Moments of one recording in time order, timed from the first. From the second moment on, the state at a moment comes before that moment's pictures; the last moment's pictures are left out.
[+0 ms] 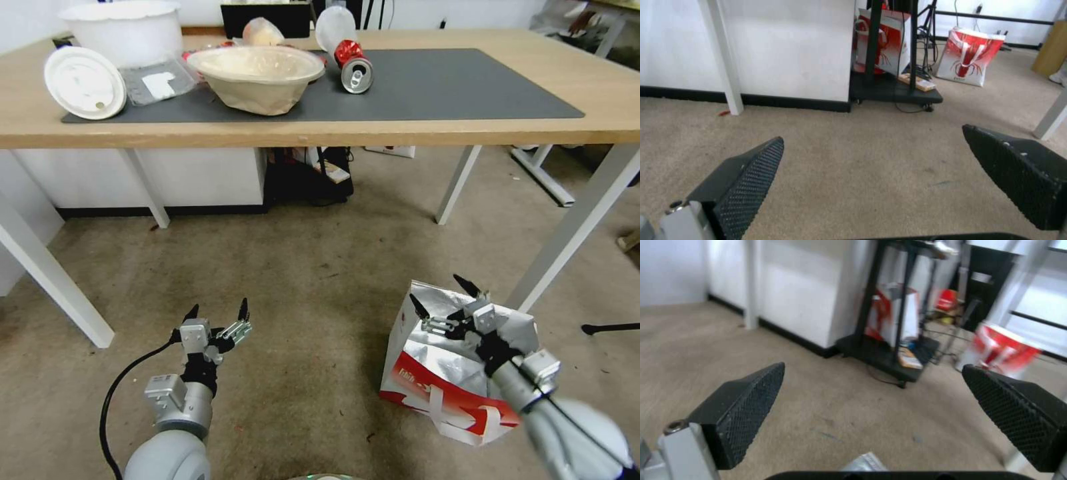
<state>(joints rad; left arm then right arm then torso) 1.67 -1.26 -0.40 -2.18 -0.38 0.05 -0.31 -1.43 1.02 0.71 1.89 0.34 0.09 -0.55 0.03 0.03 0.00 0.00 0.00</state>
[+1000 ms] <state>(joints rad) 1.67 -1.30 -0.42 -2.14 -0.35 0.03 -0.32 -0.76 0.80 0.26 1.21 0.16 0.16 -1.08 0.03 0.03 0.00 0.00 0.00</state>
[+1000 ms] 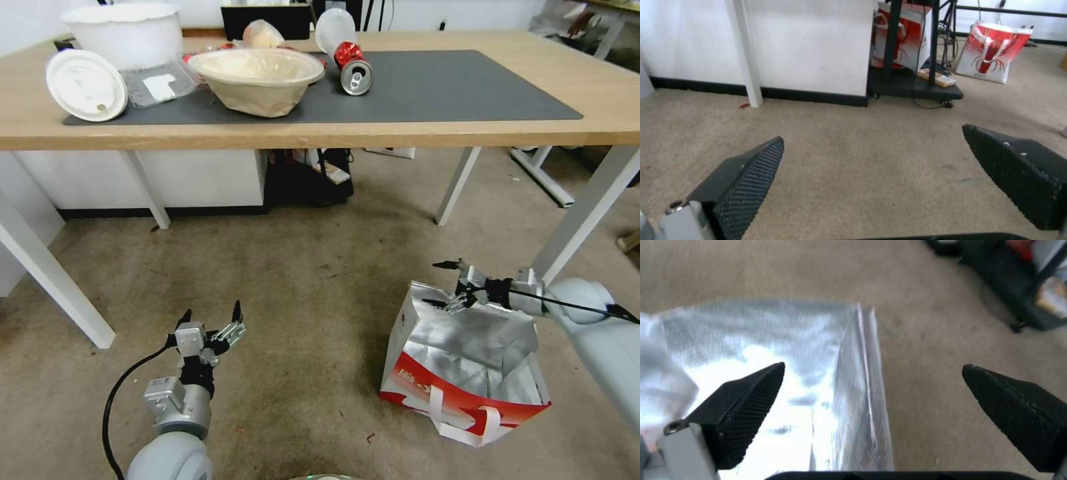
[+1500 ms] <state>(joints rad) 1.66 -1.30 -0.41 -2.12 -0.35 0.02 -0.34 -0.63 0.86 0.17 1.07 0.06 0.09 -1.25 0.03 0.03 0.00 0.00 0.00</state>
